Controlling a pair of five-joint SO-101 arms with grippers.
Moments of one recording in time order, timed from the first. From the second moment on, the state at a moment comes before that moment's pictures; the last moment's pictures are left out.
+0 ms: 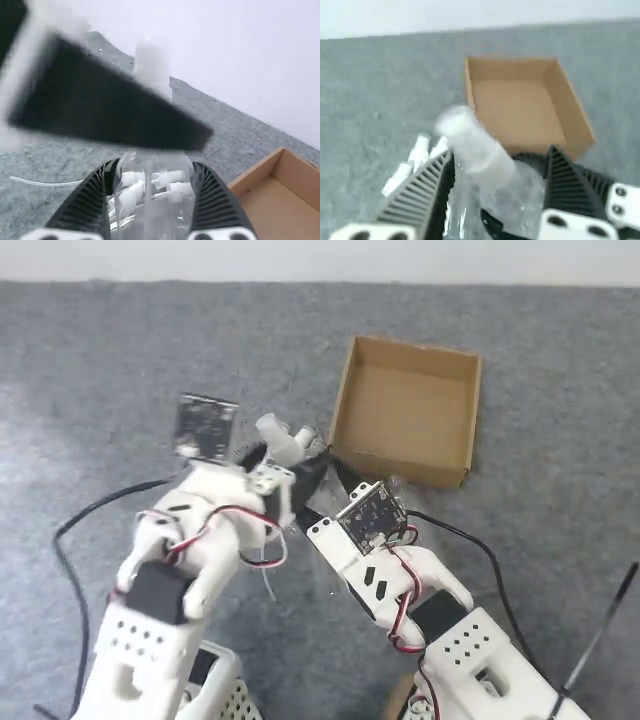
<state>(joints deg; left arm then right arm) 13.8 -63.4 54.1 53.8 14.9 -40.4 -62.9 81.3 2.5 7.3</state>
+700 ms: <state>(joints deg) 1.8 -86.8 54.8 56.3 13.3 -30.9 -62.9 76.5 3.0 6.0</state>
